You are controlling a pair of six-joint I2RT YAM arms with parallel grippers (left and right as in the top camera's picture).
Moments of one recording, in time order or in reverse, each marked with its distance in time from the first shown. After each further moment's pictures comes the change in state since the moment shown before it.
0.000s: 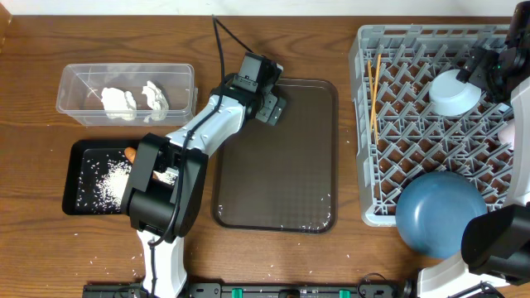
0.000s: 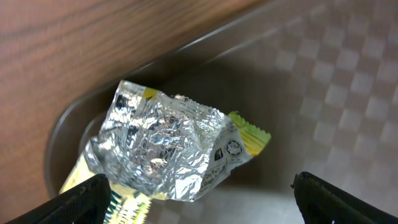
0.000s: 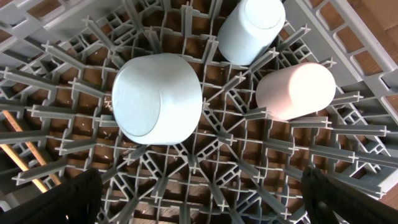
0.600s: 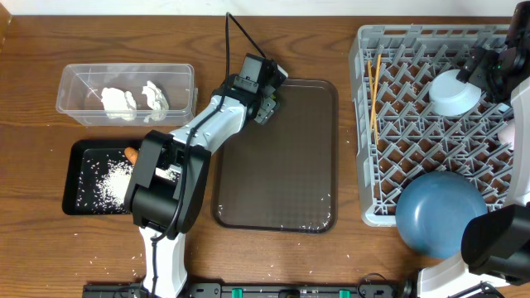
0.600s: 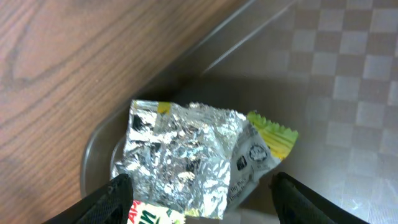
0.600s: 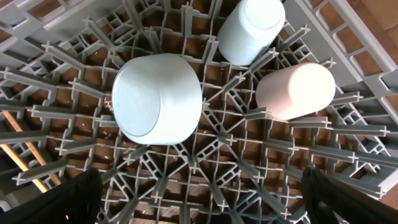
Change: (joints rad) left arm 0.000 0.026 0.000 0.048 -0.065 0.207; right arm 0.000 0.000 0.000 0.000 0.000 0.000
